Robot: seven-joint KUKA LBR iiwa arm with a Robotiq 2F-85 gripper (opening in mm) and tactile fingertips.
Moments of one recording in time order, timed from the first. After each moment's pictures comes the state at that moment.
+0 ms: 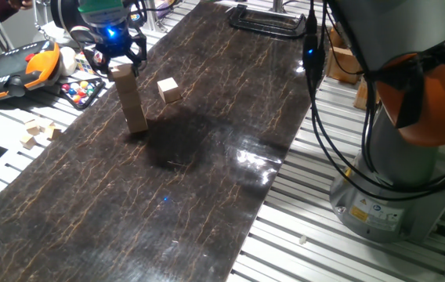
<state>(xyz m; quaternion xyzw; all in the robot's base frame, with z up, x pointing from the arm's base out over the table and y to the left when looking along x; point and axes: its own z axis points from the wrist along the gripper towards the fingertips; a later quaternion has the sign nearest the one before) 0.649 0.040 0.198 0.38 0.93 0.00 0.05</state>
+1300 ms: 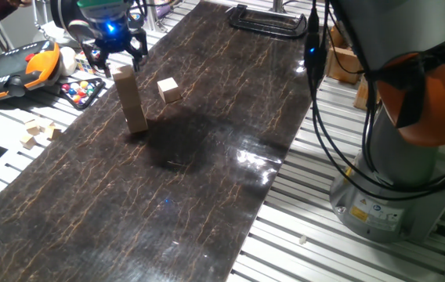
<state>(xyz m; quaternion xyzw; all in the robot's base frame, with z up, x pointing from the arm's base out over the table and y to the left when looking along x) 0.647 0.040 0.219 0.38 0.93 0.00 0.05</state>
